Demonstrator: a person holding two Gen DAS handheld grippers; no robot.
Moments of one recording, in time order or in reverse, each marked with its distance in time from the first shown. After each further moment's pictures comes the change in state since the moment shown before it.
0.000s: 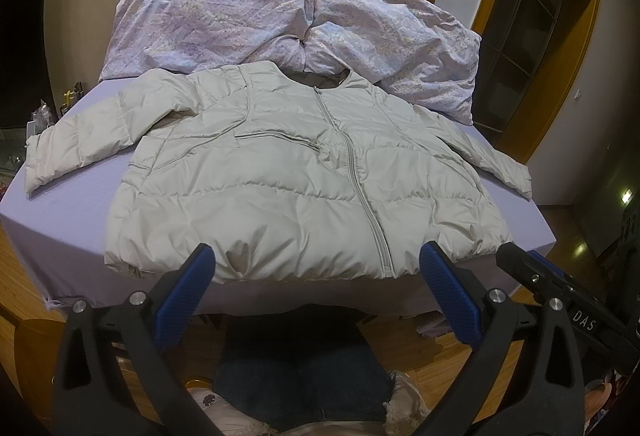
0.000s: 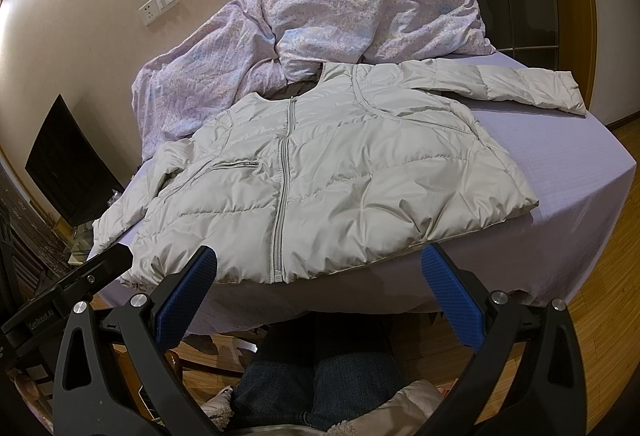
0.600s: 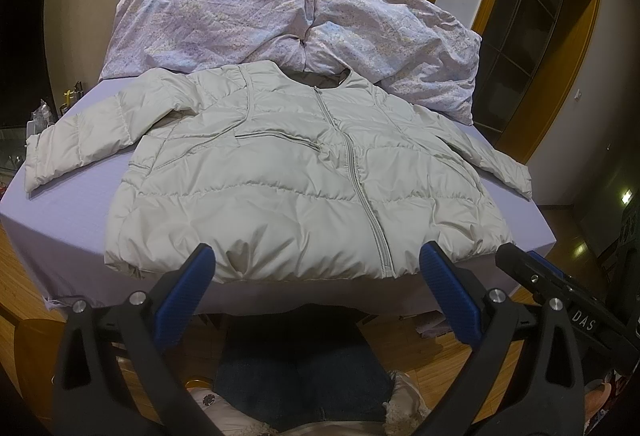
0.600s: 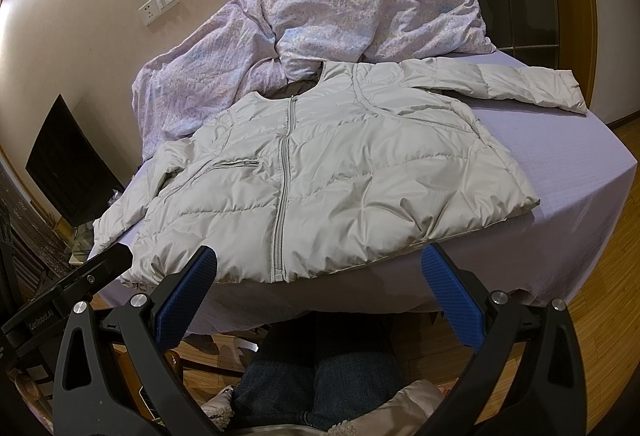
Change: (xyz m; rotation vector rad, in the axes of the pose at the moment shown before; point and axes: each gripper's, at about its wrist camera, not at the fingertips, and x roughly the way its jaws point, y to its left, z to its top) left arm 0.000 0.000 0.000 0.000 0.000 0.000; right arm 0.002 -0.001 -0.001 0.001 0.000 0.002
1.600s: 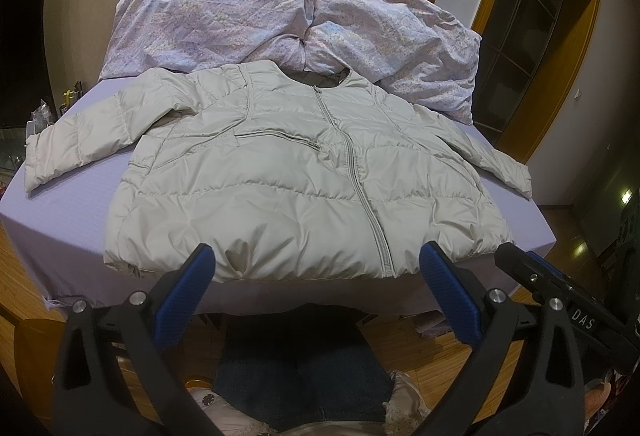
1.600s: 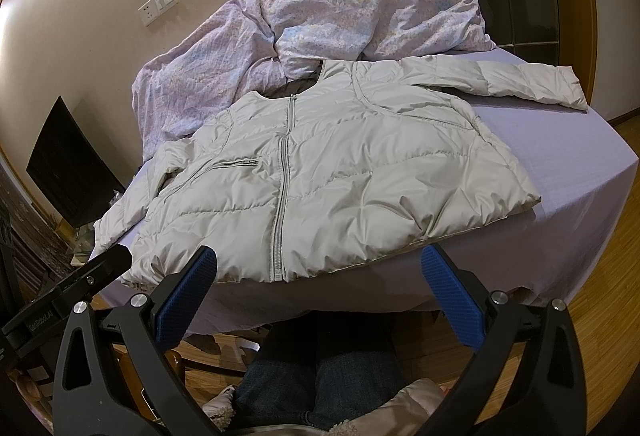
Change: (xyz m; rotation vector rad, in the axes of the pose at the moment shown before) left arm 0.000 0.000 0.000 0.000 0.000 0.000; right arm 0.001 -0.002 -0.001 0.002 0.001 0.002
